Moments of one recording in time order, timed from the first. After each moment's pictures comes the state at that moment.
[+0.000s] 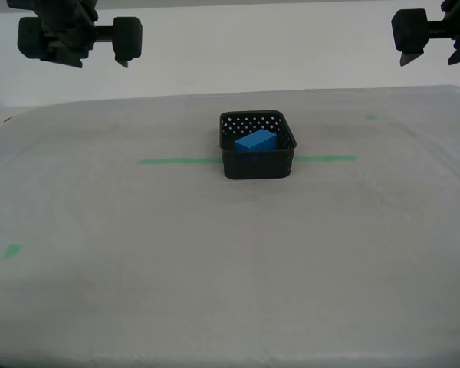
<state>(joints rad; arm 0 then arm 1) 0.01 1.66 1.08 -0.19 0.00 -0.01 -0.18 1.68 1.06 -0.05 -0.19 -0.11</state>
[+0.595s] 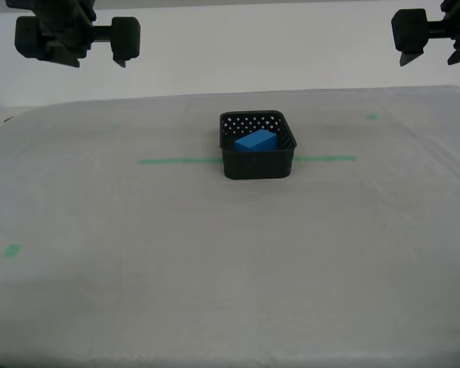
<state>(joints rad) 0.01 1.66 1.08 -0.19 0.00 -0.01 -0.18 1.68 1.06 -0.05 -0.19 -0.11</state>
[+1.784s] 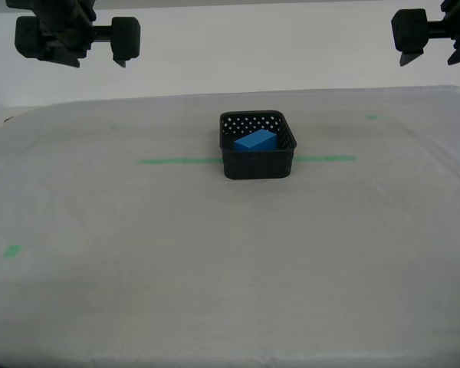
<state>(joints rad) 0.01 1.66 1.08 -0.19 0.00 -0.01 -0.18 1.68 1.06 -0.05 -0.19 -0.11</state>
